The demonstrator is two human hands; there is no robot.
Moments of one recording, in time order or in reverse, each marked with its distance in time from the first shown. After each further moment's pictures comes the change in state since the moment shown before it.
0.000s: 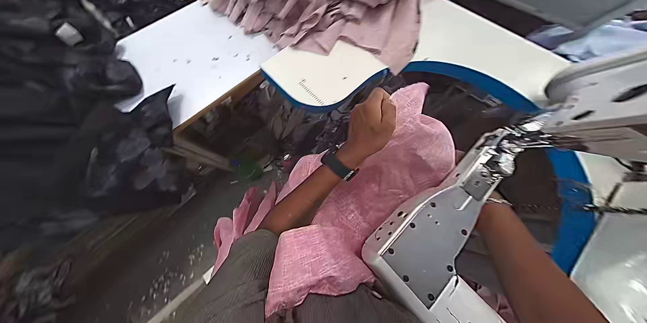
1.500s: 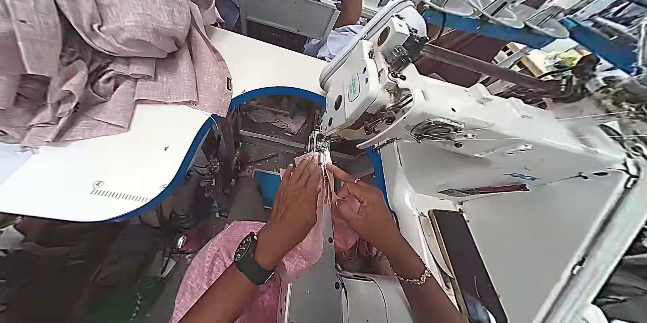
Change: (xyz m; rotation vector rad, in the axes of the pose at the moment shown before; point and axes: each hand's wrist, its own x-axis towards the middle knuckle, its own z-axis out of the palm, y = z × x) left_hand -0.019 0.001 0.116 0.325 -0.620 0.599; right_hand -0.065 0.030 -0.064 -0.629 0.275 -0.543
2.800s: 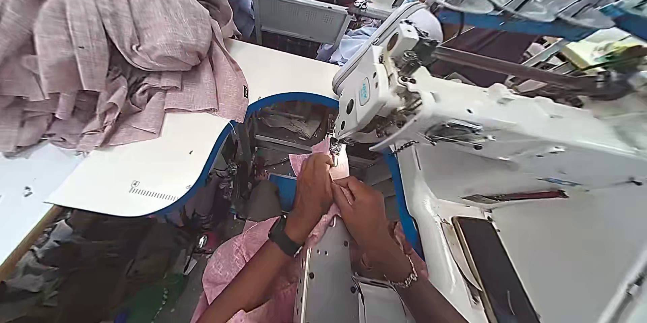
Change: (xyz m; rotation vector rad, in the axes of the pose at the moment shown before) left_hand 0.027 -0.006 0.018 -0.218 0.328 -0.107; right_hand 0.009 -0.028 0.040 -0.267 0.278 0.050
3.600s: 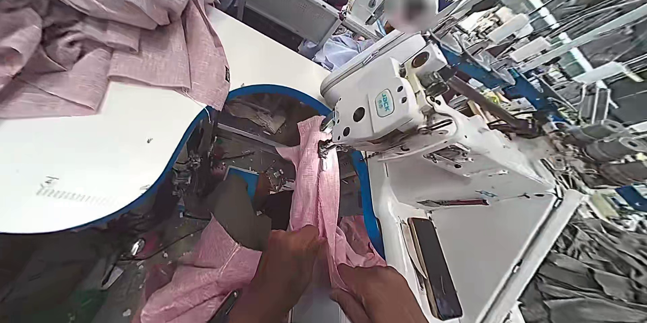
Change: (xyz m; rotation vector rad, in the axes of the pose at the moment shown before) left_hand -0.077 0.022 -0.054 -0.158 -0.147 0.022; right_hand -0.037 -0.076 -0.091 -0.359 -0.772 -0.014
